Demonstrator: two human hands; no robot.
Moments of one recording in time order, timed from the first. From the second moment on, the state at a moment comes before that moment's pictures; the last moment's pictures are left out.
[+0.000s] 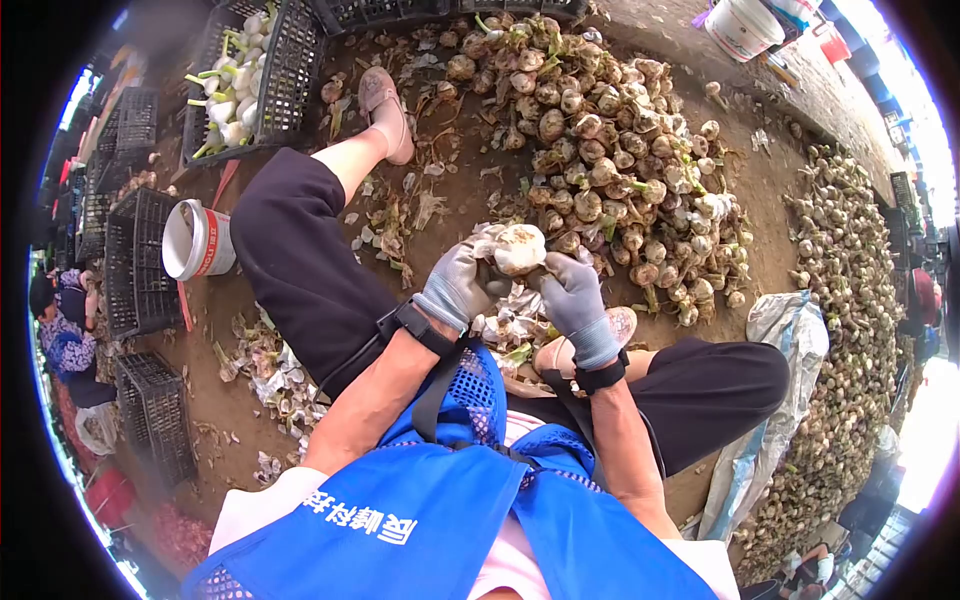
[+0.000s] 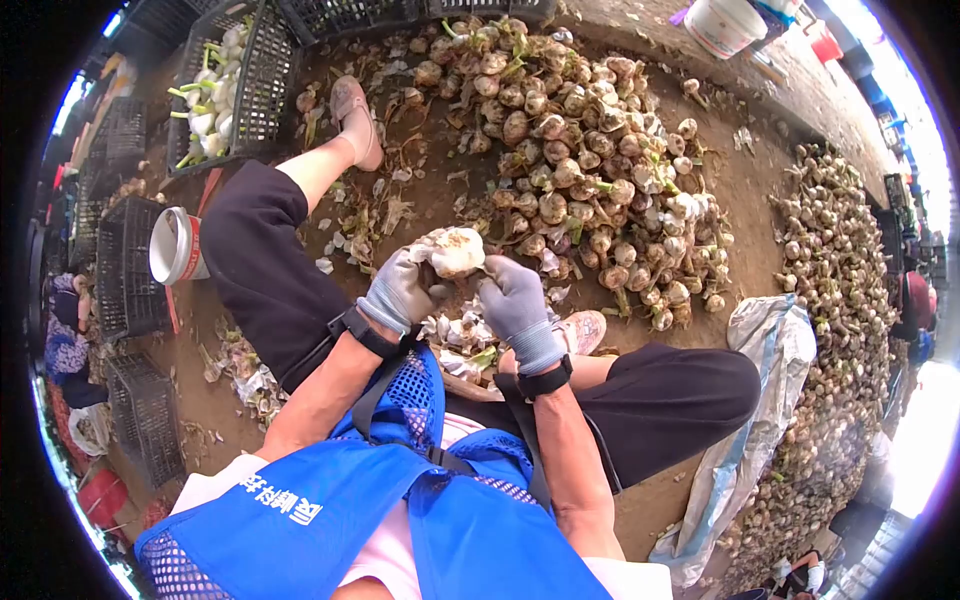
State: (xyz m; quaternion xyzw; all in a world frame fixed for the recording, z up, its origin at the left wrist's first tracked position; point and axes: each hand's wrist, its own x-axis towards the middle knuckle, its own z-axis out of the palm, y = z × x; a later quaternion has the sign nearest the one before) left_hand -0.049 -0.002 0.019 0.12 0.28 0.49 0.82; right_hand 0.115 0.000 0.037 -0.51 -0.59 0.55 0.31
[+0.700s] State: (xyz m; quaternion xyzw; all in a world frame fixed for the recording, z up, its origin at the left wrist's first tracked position) left_hand -0.038 0.011 -0.002 0.32 0.59 0.56 0.48; right_hand 0.090 0.011 0.016 -0.64 -0.57 0.43 0.28
